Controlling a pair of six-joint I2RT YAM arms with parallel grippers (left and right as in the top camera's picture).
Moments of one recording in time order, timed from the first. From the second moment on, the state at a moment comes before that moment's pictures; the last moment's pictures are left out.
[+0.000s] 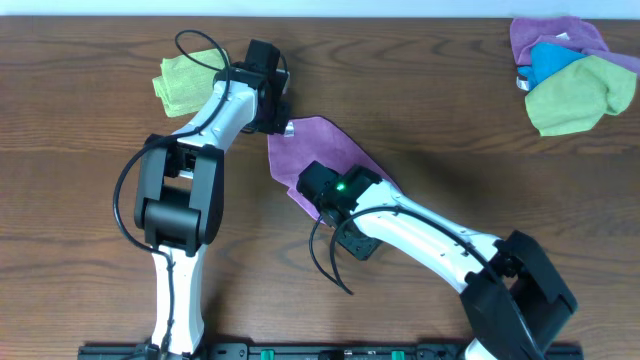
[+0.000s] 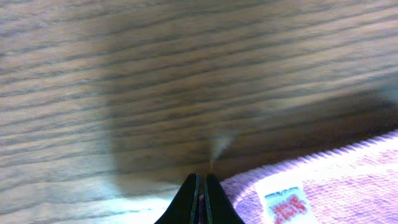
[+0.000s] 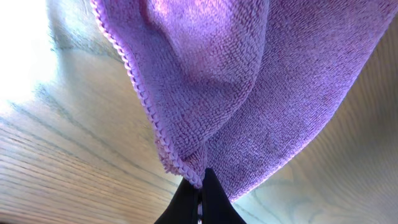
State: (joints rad) left arm -0.26 2.27 1.74 -0.76 0.08 -0.01; right arm 0.82 1.79 1.23 -1.15 0.25 0.01
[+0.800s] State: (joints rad) left arm -0.28 2.27 1.91 -1.08 0.20 -0.02; right arm 0.79 1.79 1.23 -1.13 0.23 0.01
